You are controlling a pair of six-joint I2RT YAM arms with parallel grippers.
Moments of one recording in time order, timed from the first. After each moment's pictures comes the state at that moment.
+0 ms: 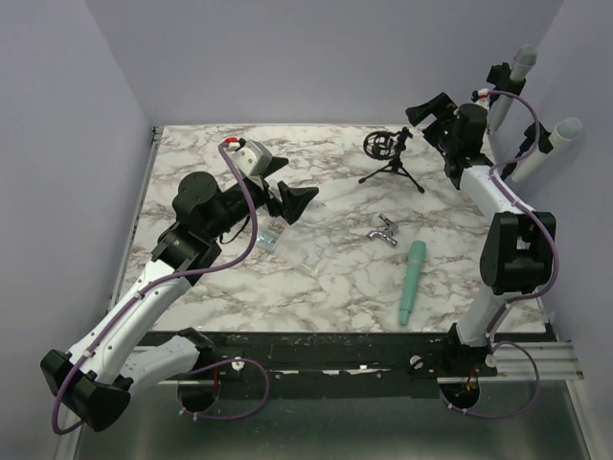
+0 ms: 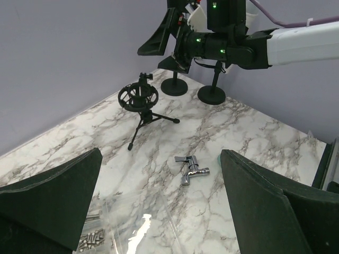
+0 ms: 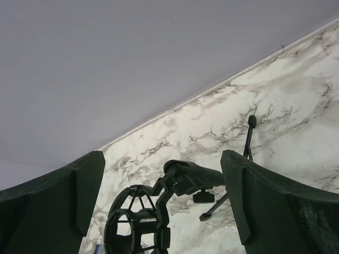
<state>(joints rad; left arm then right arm) -0.58 0.99 1.04 0.06 0.33 -0.10 0.01 1.81 1.39 0.23 -0.11 0.73</state>
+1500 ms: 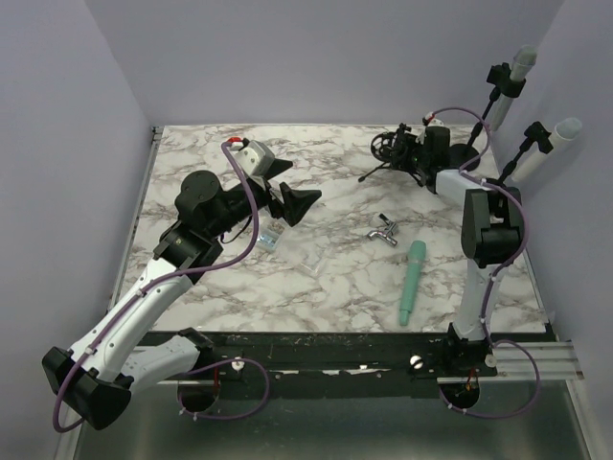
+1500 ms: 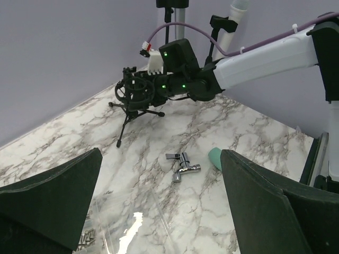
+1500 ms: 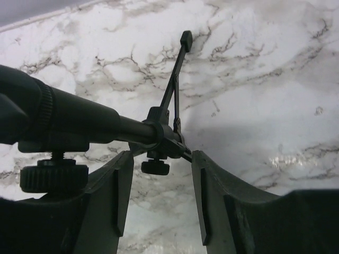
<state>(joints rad) -0.58 1.00 1.04 0.06 0.37 -0.13 0.07 2.06 1.39 0.17 -0.13 0.31</state>
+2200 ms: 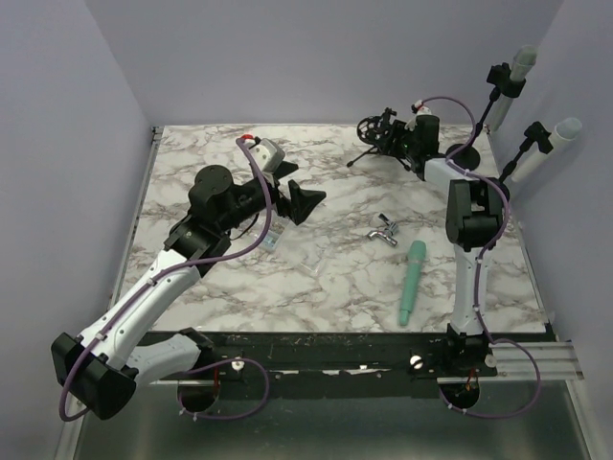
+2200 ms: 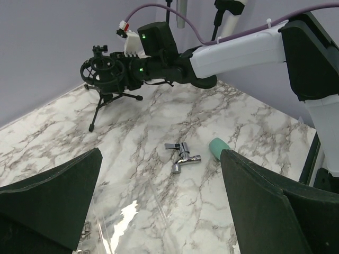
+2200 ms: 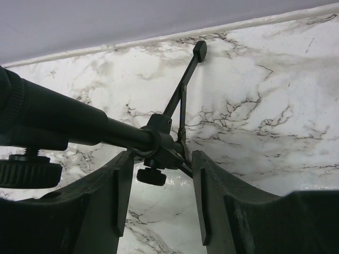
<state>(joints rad) -0.58 1.06 1.04 0.06 0.37 -0.13 0.09 2.34 1.75 0.19 -0.25 0.35</state>
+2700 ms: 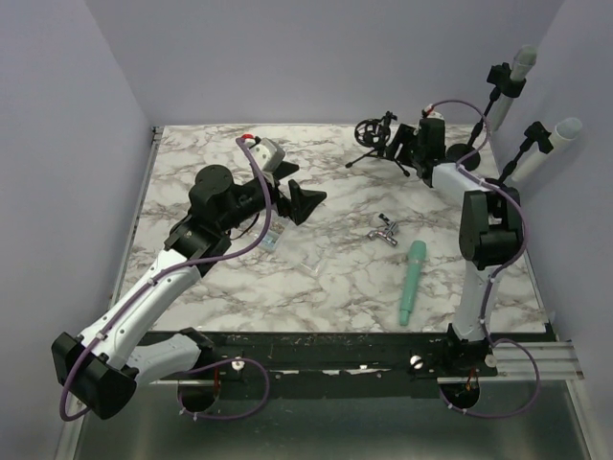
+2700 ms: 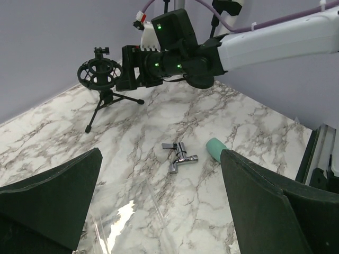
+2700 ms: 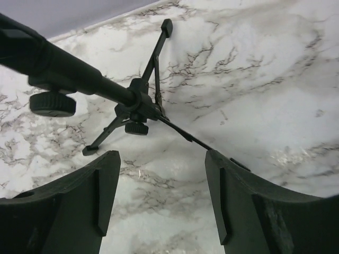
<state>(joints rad) -0.58 1.07 1.04 0.06 0.38 -0.14 0.11 2.11 1.51 0.10 -0.04 0.38</state>
